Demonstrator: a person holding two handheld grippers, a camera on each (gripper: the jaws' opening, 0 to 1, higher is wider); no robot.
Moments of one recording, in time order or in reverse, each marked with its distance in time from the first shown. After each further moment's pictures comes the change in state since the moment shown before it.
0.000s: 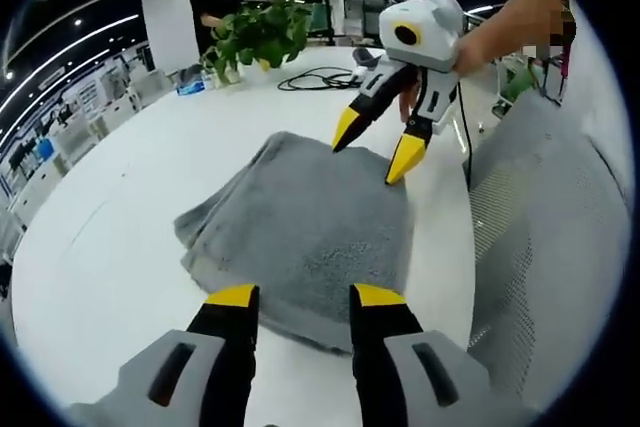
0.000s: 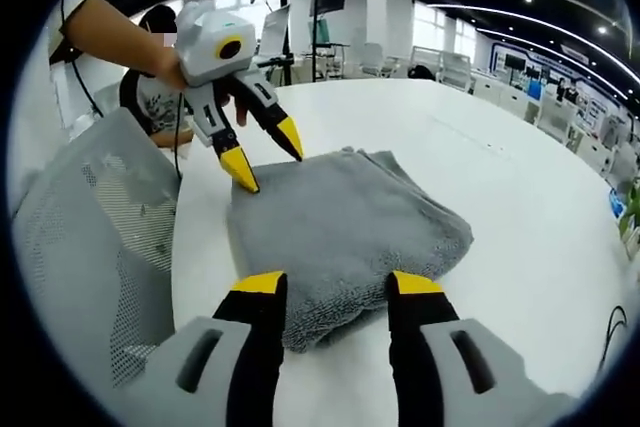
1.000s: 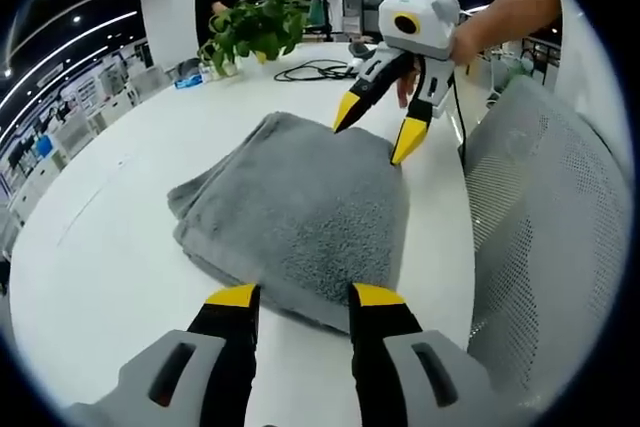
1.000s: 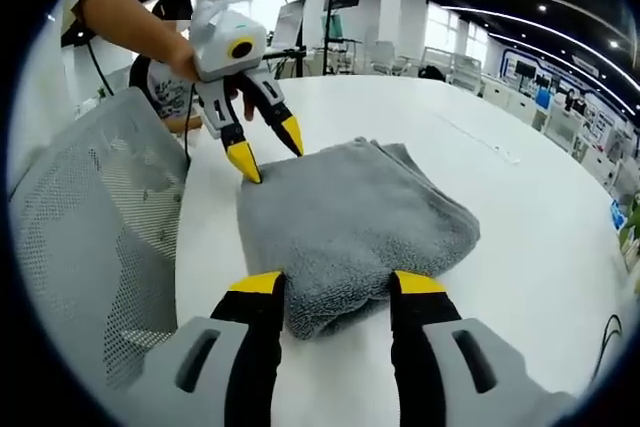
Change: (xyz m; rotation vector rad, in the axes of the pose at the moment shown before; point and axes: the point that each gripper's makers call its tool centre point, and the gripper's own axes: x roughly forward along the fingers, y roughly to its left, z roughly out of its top) left arm -0.001 0.000 -0.020 -0.004 0.017 0.023; right arm -0.005 0.005 -0.005 -0.057 0.014 -0.003
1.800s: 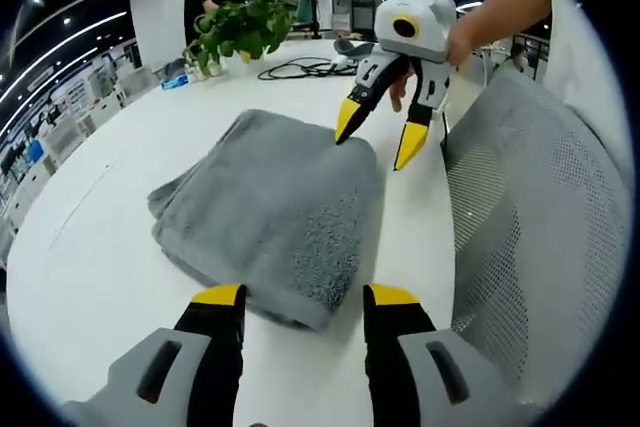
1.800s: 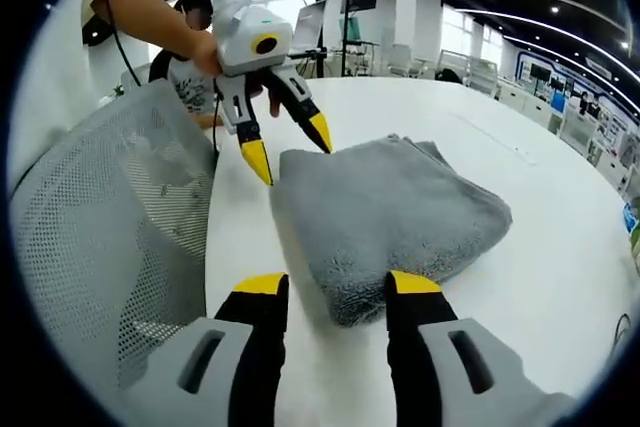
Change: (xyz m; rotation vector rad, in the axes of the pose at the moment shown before) left arm 0.002 -0.024 -0.006 0.029 0.023 -0.050; right arm -0.002 0.030 -0.014 -0.014 -0.004 0.086
